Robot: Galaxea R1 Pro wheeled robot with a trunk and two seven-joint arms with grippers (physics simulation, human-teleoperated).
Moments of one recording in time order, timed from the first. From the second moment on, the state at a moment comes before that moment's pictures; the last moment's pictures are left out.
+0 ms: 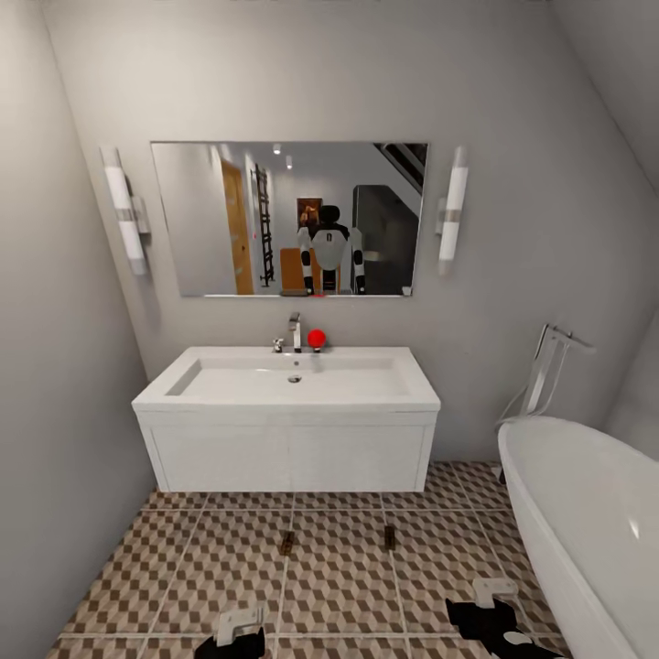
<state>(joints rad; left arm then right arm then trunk) -0.51 -0.13 -0.09 0.07 0.17 -0.35 0.18 -0.59 -0.09 0.12 0.07 -0.11 -0.28 -0.01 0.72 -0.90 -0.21</state>
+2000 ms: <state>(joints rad) -0.51 -0.12 -0.09 0.07 0.16 -0.35 0.18 -0.59 -0.08 0.12 0.07 -0.11 -0.28 -0.01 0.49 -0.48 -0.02</state>
